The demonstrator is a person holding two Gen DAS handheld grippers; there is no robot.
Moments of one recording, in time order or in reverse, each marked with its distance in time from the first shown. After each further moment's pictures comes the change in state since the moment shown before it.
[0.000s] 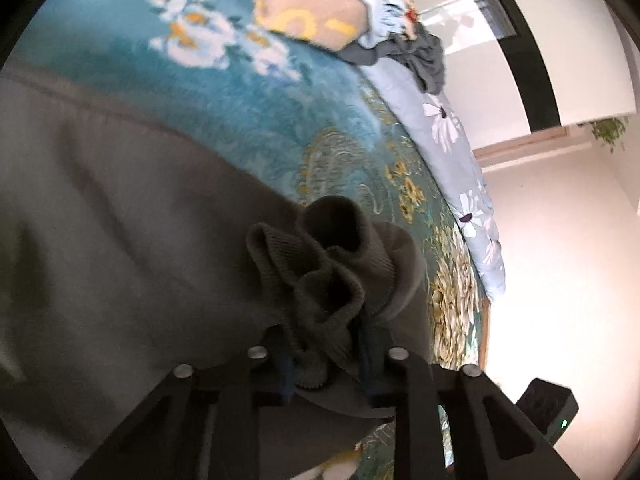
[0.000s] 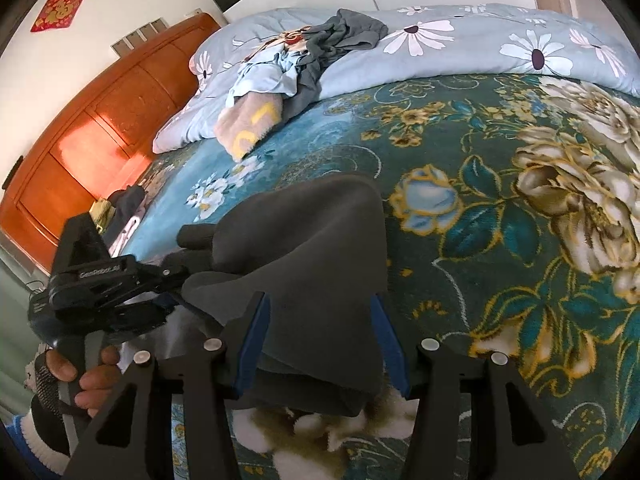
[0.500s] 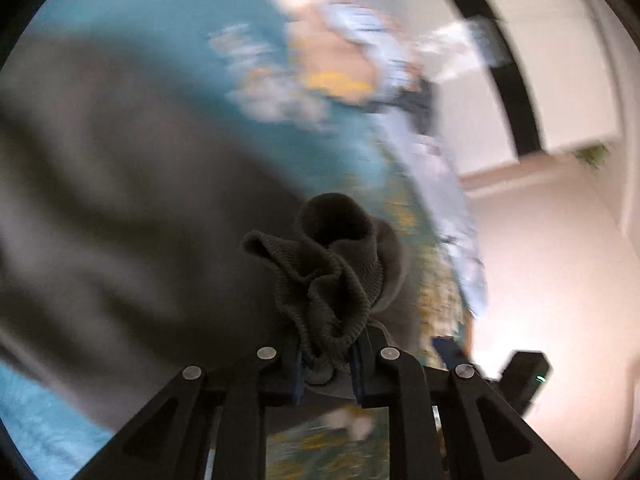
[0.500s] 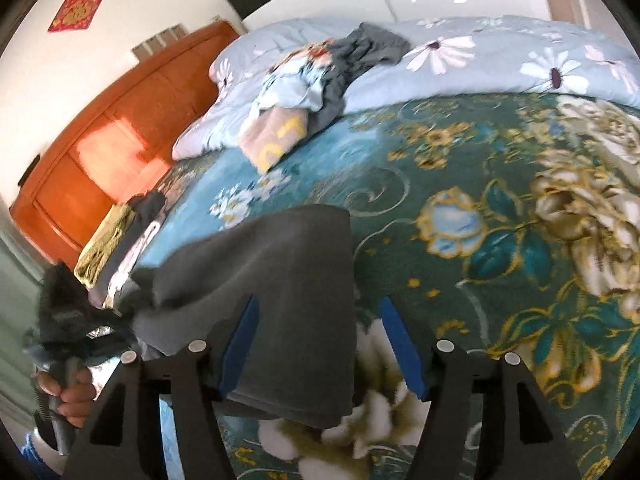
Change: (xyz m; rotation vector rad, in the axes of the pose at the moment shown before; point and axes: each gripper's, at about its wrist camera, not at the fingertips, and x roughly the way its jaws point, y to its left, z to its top) left arm -0.084 0.087 -0.012 -0.160 -0.062 -0.052; right arm -0.001 0.023 0.009 -0.046 -0.012 0.070
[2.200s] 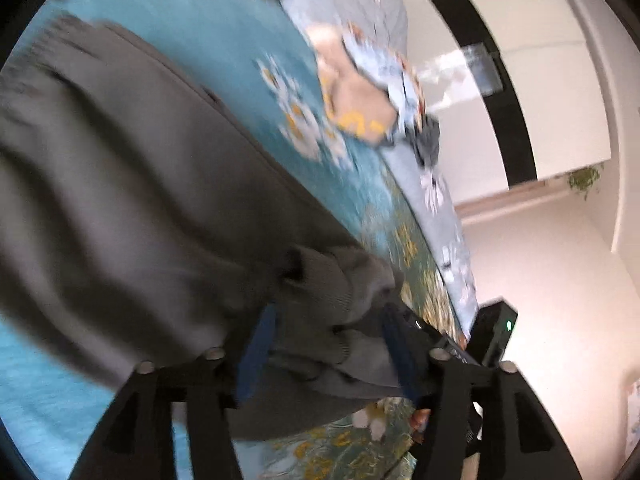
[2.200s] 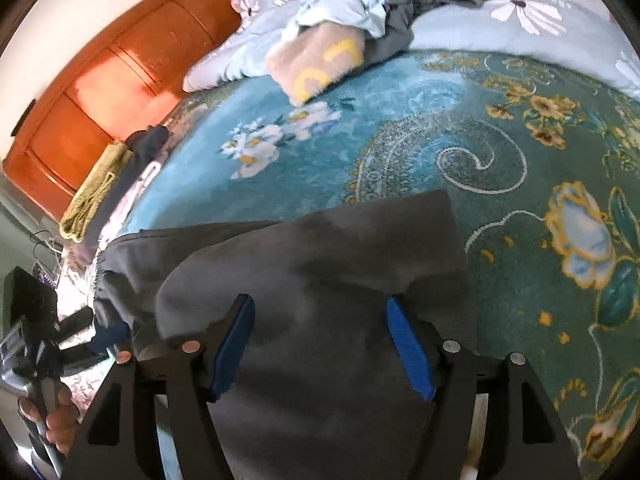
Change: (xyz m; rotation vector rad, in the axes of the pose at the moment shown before) left arm -0.088 0.018 -0.013 0.062 -0.179 -0.013; right arm 0.094 0.050 0.012 -0.108 0.184 0.027
